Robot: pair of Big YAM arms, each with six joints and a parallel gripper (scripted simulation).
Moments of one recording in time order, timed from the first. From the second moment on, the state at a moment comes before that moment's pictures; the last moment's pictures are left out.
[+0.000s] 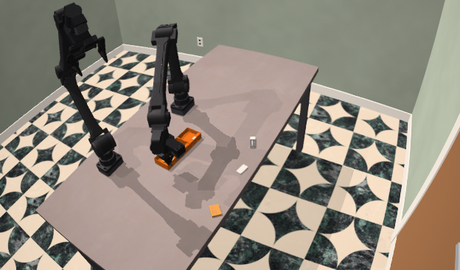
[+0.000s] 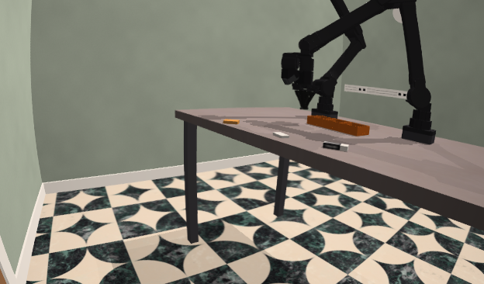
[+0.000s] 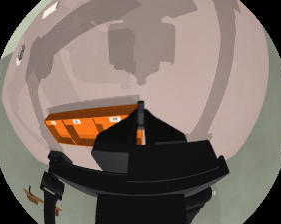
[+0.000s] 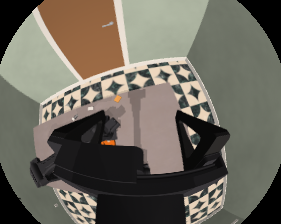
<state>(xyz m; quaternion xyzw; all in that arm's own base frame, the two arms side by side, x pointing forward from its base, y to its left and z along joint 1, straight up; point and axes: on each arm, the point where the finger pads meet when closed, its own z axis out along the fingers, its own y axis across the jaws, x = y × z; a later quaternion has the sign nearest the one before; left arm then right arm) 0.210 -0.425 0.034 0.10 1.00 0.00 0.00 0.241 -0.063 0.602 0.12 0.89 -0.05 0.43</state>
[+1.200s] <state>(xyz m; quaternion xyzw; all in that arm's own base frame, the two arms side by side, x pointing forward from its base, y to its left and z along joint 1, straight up) 0.147 -0.362 0.029 0.06 1.00 0.00 0.00 0.241 -0.063 0.602 0.12 0.89 -0.05 0.43</state>
